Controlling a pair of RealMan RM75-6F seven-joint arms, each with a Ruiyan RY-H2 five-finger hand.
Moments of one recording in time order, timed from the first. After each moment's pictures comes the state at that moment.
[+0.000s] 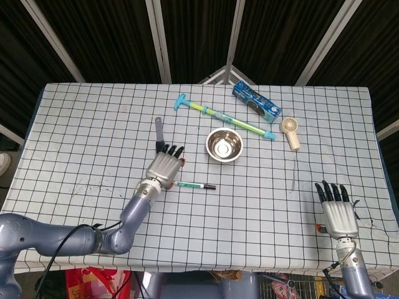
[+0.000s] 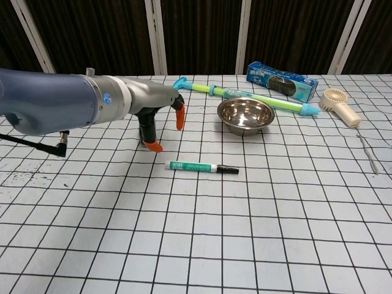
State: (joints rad) left arm -1.17 -1.62 -0.22 -1.59 0.37 0.97 0.95; right arm 0.21 -1.33 0.08 -1.54 -1.22 1.25 -0.50
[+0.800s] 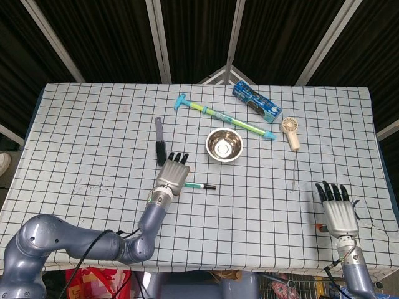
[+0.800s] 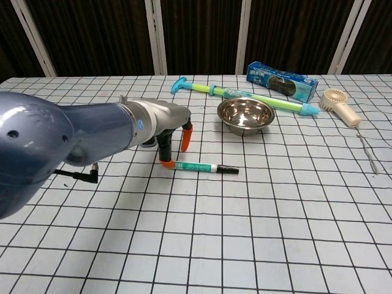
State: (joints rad) left arm -1.26 -1.79 -0.21 -1.48 0.24 1.12 1.00; right arm 0.22 -1.35 0.06 -1.46 -1.21 1.22 -0.44
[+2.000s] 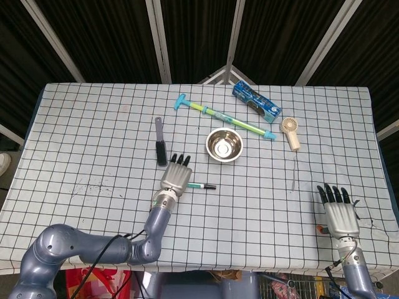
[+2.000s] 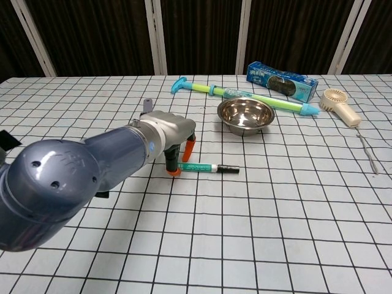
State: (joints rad) left arm -1.21 -1.93 -0.22 -1.31 0.35 1.09 1.01; right arm 0.22 -1.39 0.06 -1.38 -1.22 1.21 -0.39
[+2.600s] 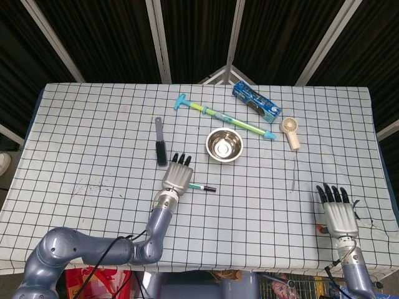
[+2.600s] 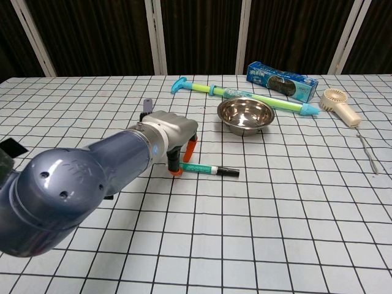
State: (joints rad) left arm -1.19 -1.96 -0.24 -1.27 0.39 1.10 1.04; right arm 0.22 -1.40 0.06 -1.36 -1.22 1.20 -0.38
